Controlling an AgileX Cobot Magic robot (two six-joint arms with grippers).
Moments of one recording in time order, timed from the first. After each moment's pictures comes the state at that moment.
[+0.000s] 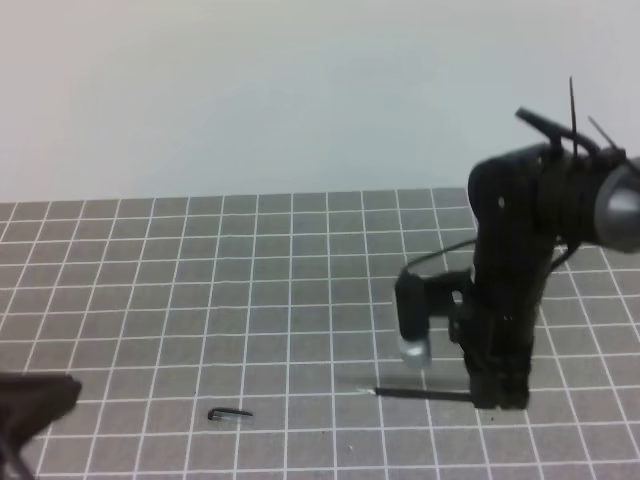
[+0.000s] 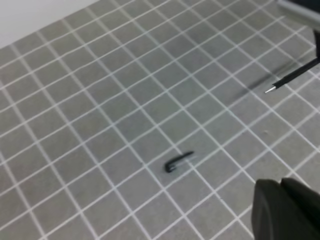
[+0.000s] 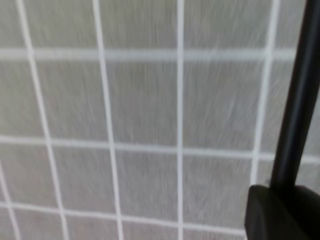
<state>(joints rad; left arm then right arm) -0.02 0.65 -0.71 -0.71 0.98 0.81 0.51 1.99 -1.49 0.09 1.11 -1.13</state>
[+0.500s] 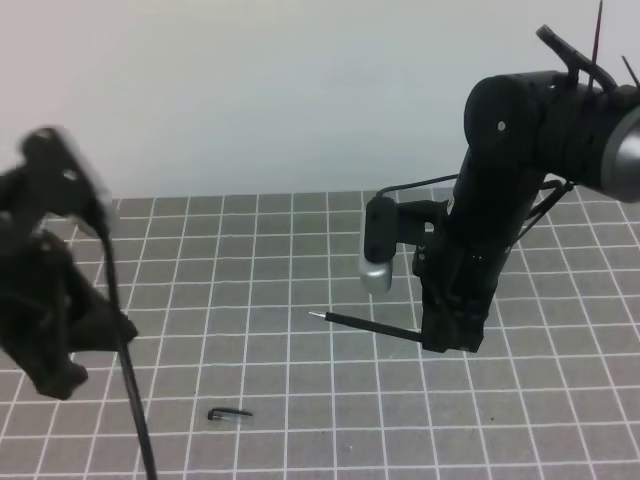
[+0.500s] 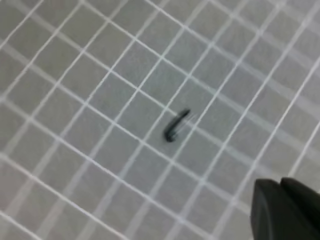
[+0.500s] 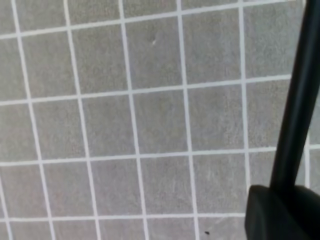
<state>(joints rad) -0.10 1.17 -1.07 -0.53 1.17 0.96 0.51 1.99 -1.70 0.21 1.20 -1.06</state>
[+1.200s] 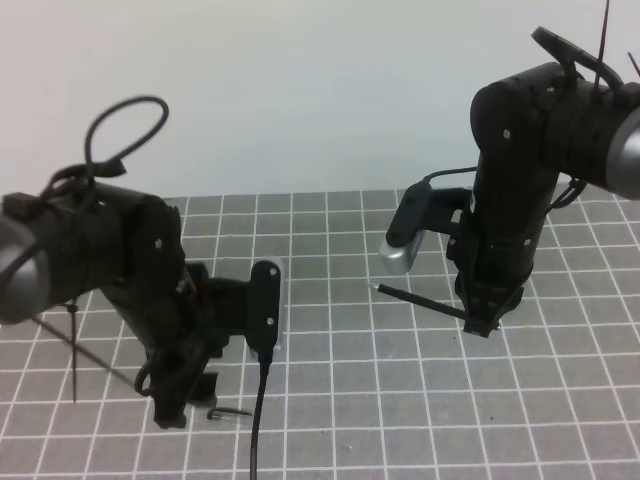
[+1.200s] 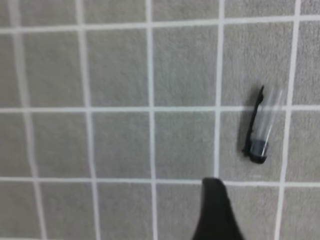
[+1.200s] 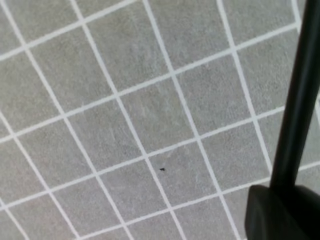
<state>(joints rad) -0.42 1.64 -1.11 -0.15 0.88 1.22 0.50 1.99 -1.71 0.02 1.20 -0.77</state>
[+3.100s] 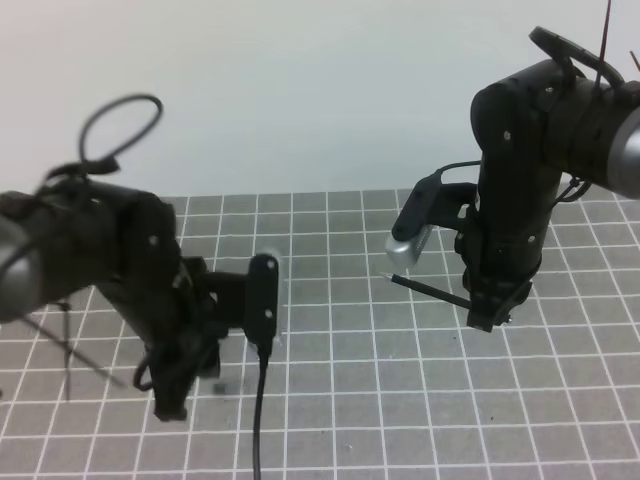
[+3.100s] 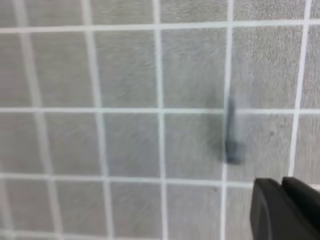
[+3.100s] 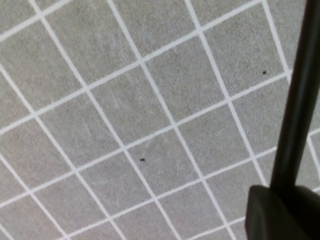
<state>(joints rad) -0.44 1.66 -1.11 -0.16 0.84 1.23 0.50 1.98 -1.71 -0.07 1.20 -0.65</state>
